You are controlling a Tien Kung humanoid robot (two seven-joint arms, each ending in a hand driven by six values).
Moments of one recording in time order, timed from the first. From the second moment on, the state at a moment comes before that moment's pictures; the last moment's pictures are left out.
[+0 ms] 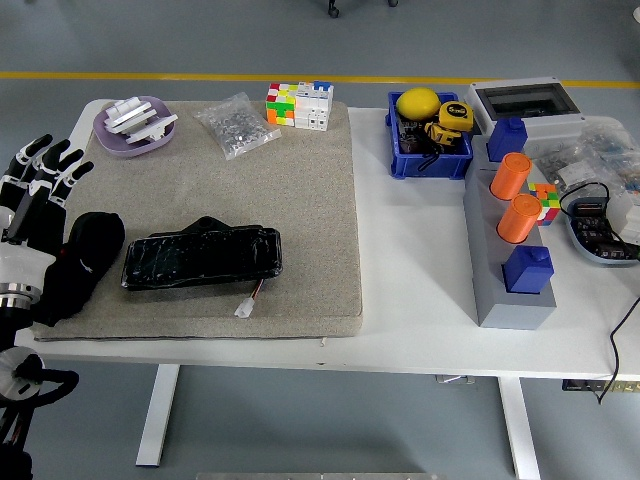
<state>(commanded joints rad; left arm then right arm) -0.01 0.13 -1.57 -1.43 0.70 -0.08 -0.30 -0.07 -0.13 1.75 0.18 -0.70 -0.16 -0.02</state>
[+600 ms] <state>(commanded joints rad) -0.02 0.12 -1.58 -1.45 0.62 -0.06 -0.31 -0.07 -0.12 1.79 0.18 -0.75 -0.18 -0.04</state>
